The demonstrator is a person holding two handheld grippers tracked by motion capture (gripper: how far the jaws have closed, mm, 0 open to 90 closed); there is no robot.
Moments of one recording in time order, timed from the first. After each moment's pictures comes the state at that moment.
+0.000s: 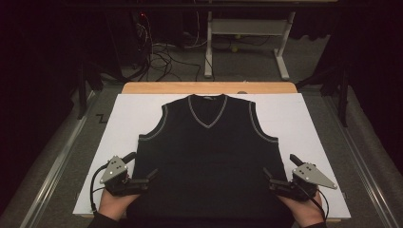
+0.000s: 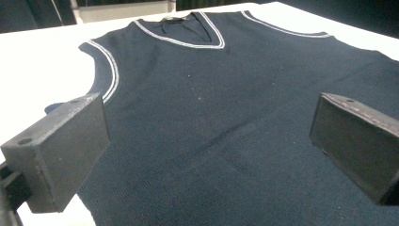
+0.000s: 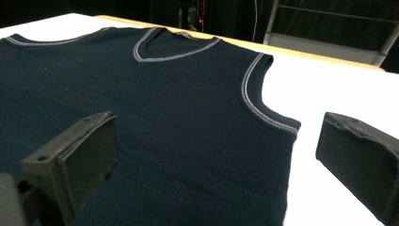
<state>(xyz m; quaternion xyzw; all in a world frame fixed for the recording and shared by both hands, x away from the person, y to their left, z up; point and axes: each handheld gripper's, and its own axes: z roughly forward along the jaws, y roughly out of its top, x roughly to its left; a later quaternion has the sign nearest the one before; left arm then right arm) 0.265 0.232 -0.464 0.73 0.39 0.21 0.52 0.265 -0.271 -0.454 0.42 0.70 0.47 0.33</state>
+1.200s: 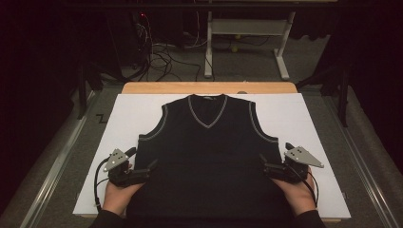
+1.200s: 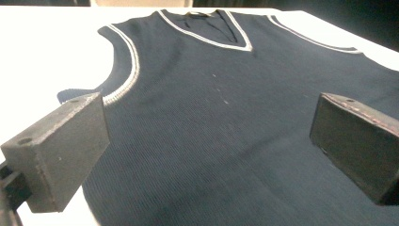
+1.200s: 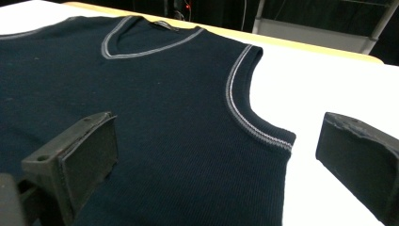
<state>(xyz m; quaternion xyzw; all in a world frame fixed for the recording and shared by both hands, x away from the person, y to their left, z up) 0.297 0.231 -0.477 0.70 0.44 0.20 0.52 0.315 -0.263 -0.457 0.44 0.70 0.44 0.33</state>
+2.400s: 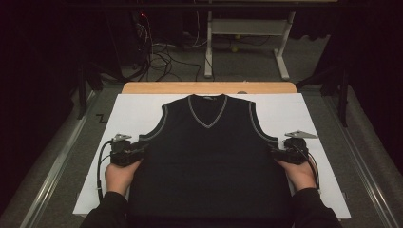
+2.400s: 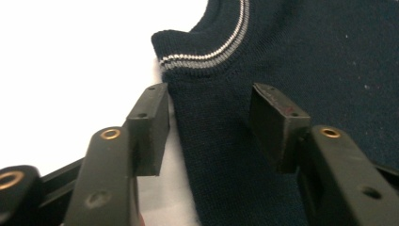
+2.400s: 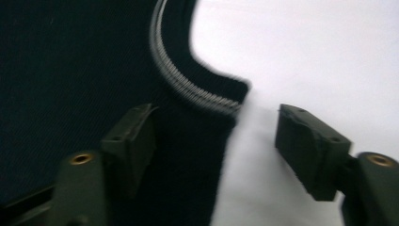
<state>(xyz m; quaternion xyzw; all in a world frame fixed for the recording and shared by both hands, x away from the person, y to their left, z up) 0.362 0.250 -0.488 0.71 0.57 0.15 0.37 0.382 -0.292 -0.475 0.55 0.74 0.32 0.24</state>
